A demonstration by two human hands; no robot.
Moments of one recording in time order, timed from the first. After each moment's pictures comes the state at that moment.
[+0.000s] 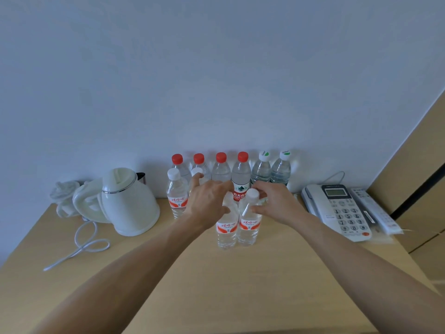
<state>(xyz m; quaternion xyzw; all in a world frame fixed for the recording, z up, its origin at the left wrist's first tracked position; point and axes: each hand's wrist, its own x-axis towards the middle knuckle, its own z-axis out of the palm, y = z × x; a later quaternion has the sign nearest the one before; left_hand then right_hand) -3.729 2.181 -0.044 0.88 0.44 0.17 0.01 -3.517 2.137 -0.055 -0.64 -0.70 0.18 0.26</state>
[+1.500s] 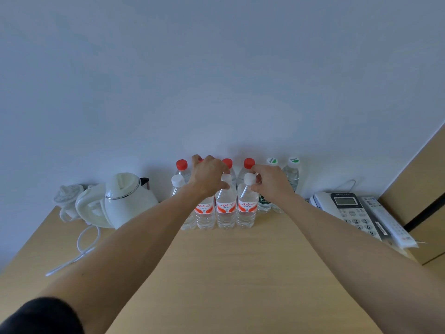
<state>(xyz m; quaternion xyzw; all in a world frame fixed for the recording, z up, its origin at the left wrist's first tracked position) -3.715 2.272 -0.017 0.86 0.51 0.06 -0.02 -3.530 2.209 -0.032 -0.69 -0.68 0.10 0.23</state>
